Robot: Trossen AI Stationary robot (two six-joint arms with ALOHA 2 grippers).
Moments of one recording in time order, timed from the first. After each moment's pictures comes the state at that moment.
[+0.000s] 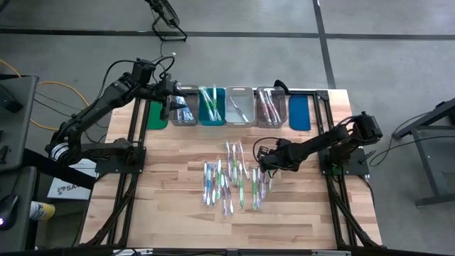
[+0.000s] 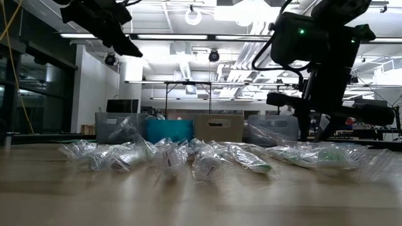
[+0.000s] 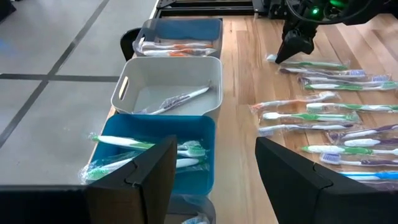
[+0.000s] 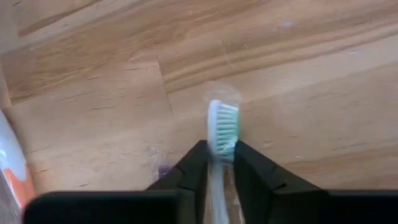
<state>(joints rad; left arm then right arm) 0.94 1.04 1.00 -0.61 0.67 0.58 0.16 1.64 0.80 -0.60 0.37 2.05</state>
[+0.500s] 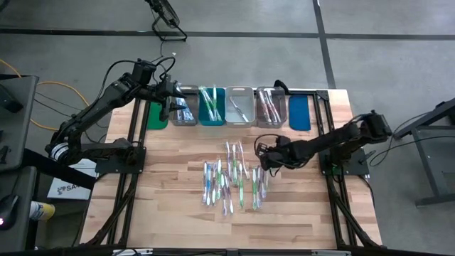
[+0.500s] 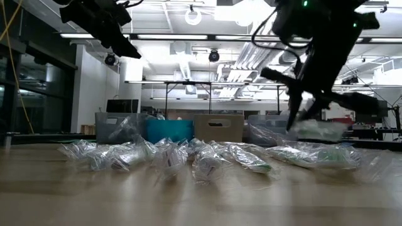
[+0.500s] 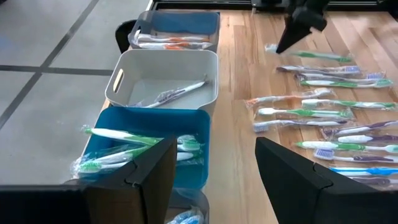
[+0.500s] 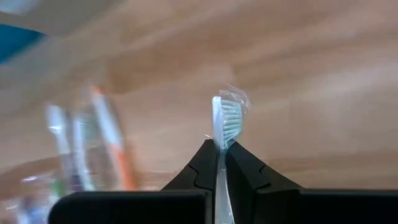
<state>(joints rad) 0.94 1.04 1.00 -0.64 0.67 0.58 0.17 1.52 0.80 -0.54 0.47 1.99</state>
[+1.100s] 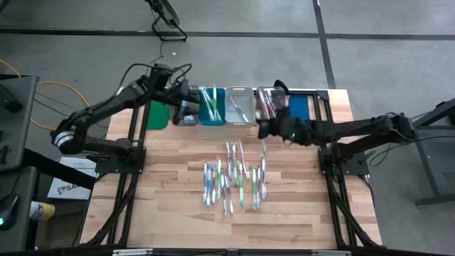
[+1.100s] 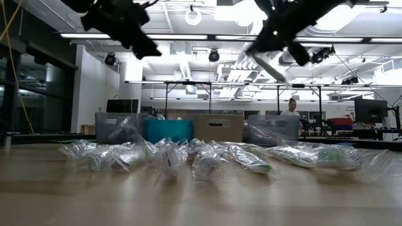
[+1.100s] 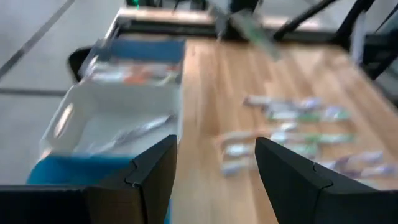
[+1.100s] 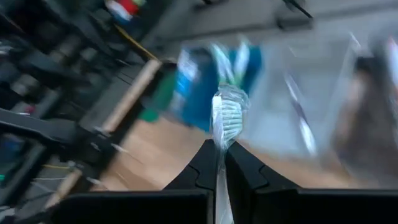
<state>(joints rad) 0.74 1.17 1.00 -0.38 0.70 0.36 -0.04 1.17 0.80 -0.06 0.54 0.93</state>
